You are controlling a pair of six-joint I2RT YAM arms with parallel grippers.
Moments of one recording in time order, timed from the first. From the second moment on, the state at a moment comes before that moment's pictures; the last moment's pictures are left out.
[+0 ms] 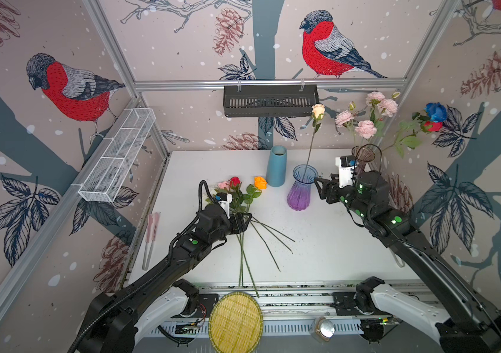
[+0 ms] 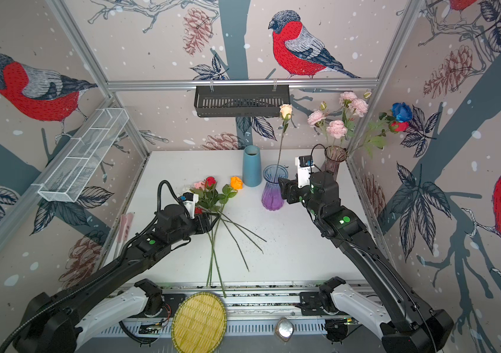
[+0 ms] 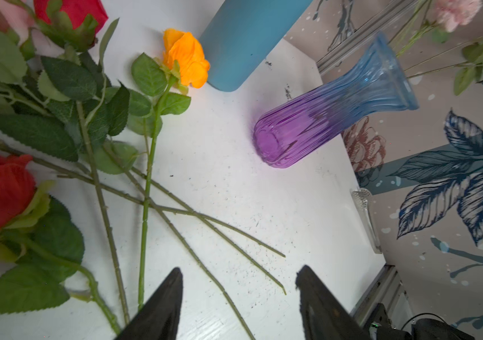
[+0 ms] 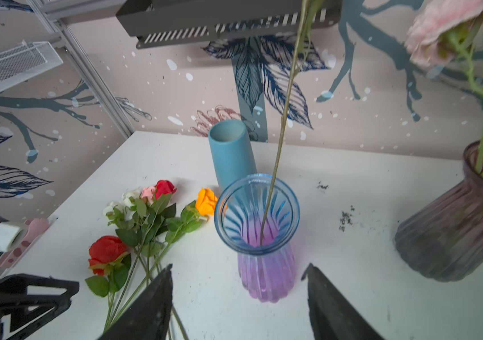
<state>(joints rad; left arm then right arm) -0.53 0.99 0.50 -0.05 0.23 -0.68 0.48 0.95 0.97 -0.36 -0.03 0.19</state>
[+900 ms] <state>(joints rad) -0.52 1.51 0.67 -0.08 0.19 -0.62 0.49 0.88 0.82 -0.39 -0.14 0.21</state>
